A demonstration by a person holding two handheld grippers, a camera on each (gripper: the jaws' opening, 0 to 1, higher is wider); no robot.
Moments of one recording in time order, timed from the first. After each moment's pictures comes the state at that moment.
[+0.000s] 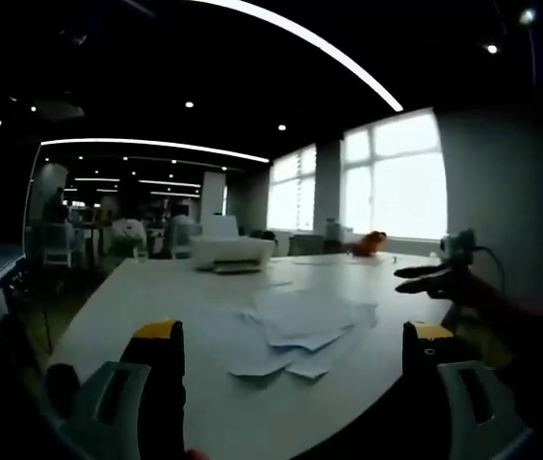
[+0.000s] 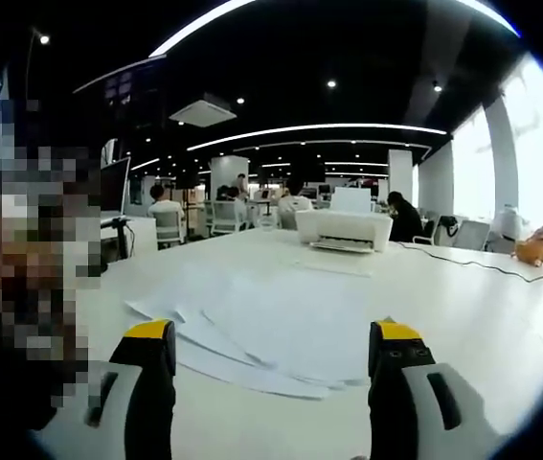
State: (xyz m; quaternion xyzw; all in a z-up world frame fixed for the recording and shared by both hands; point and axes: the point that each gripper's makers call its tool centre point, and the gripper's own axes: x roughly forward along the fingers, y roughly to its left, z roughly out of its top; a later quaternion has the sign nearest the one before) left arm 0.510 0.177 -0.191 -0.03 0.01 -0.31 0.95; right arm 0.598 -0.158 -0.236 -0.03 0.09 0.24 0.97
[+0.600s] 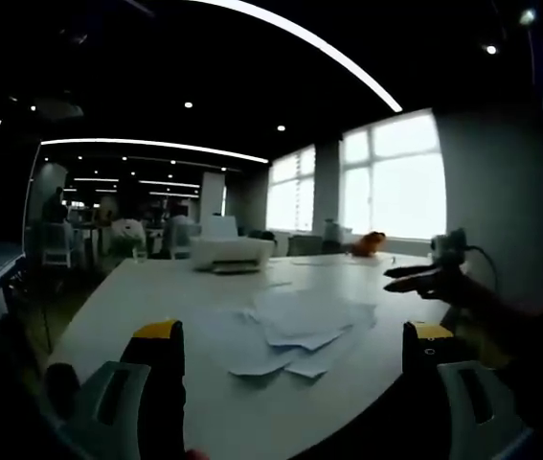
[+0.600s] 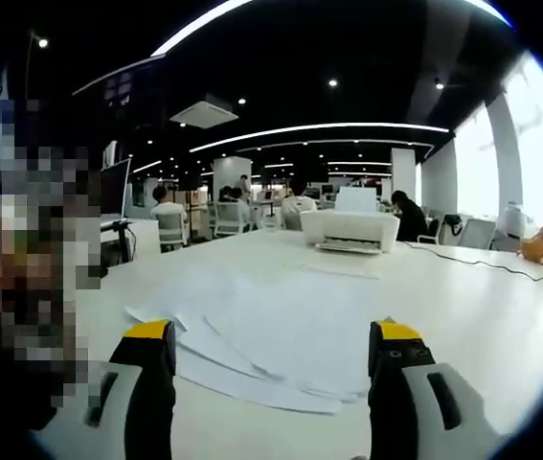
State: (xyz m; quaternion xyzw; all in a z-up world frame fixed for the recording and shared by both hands) left arm 0.509 0.179 -0.193 -0.03 0.01 -0.31 0.95; right arm 0.612 -0.138 -0.235 -0.02 0.09 0.25 0.96
